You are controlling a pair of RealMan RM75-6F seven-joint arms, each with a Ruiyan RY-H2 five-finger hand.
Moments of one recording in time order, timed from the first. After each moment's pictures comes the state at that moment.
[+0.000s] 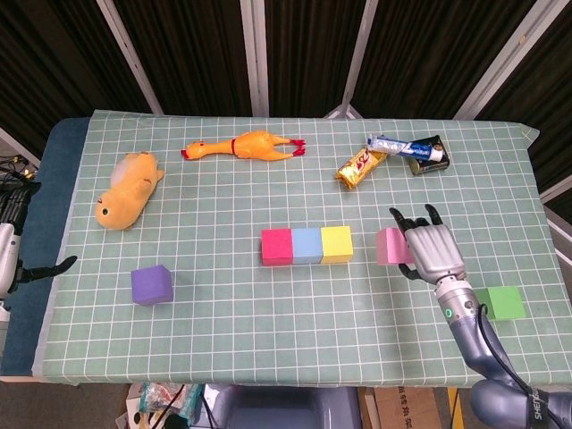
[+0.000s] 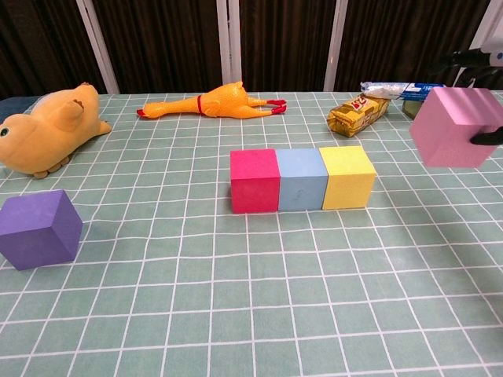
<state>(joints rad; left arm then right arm) -0.27 -0.87 -0.26 -2.13 1.09 1.41 0.12 0.71 -1.04 0.16 -2.01 -0.75 1.10 -0.66</state>
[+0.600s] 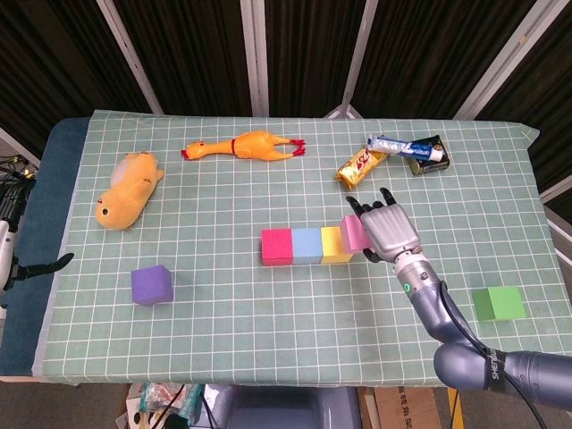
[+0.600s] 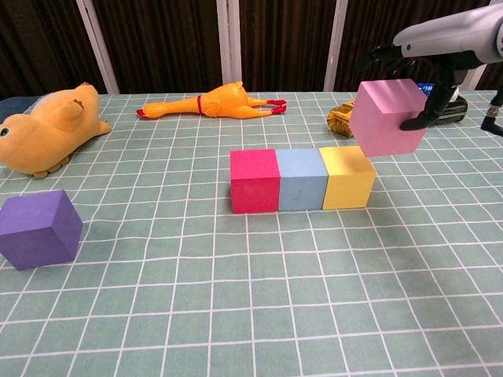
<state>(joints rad) -0.27 -0.85 -0.27 -2.13 1.07 1.40 0.09 0.95 -1.11 0.21 -1.94 -0.53 0.99 -0.78</state>
